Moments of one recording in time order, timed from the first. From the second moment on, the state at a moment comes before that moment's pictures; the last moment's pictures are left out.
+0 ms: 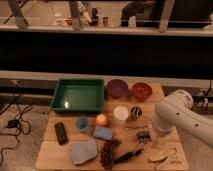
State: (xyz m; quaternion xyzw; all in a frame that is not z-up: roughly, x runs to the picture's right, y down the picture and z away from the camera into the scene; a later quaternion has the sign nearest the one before) arm 0.245 0.214 0.684 -0.31 -0.01 -0.07 0.95
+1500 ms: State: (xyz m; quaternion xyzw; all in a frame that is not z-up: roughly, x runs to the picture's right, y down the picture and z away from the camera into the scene) arm 0.173 0.326 0.682 -0.39 -0.08 -0.20 0.90
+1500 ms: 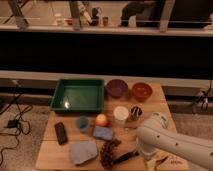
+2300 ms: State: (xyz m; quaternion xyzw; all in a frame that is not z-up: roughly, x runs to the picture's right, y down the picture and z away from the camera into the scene) arm 0.147 0.352 0.716 -0.44 -0.19 -0.23 0.85
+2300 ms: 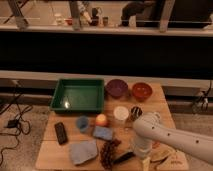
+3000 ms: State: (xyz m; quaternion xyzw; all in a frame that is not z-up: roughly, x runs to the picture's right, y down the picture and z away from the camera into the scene) arm 0.132 0.354 0.735 -0.44 -0.23 -0.24 0.84
